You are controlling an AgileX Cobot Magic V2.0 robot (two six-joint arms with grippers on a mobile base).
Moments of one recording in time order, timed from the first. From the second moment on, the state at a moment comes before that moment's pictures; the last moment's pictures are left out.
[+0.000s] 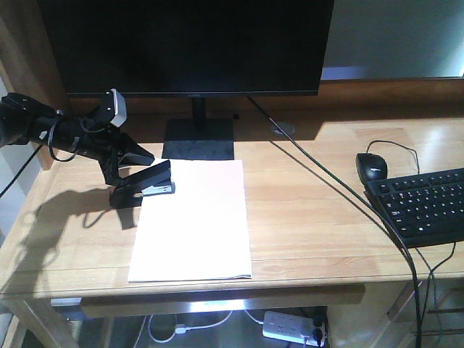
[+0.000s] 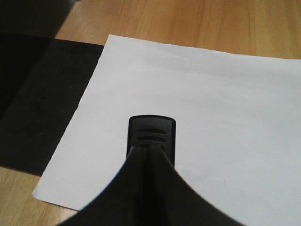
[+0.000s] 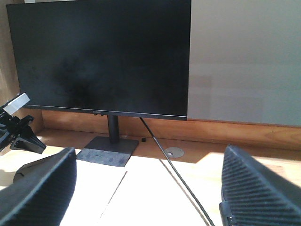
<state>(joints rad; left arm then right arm) 0.05 2.35 -1.84 -1.06 1.12 1.86 0.57 0.22 -0.36 -0.98 0.37 0.95</state>
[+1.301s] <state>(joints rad) -0.02 2.40 -1.85 -0.98 1.05 1.73 0.57 0.22 -0.36 -0.98 0.37 0.95</state>
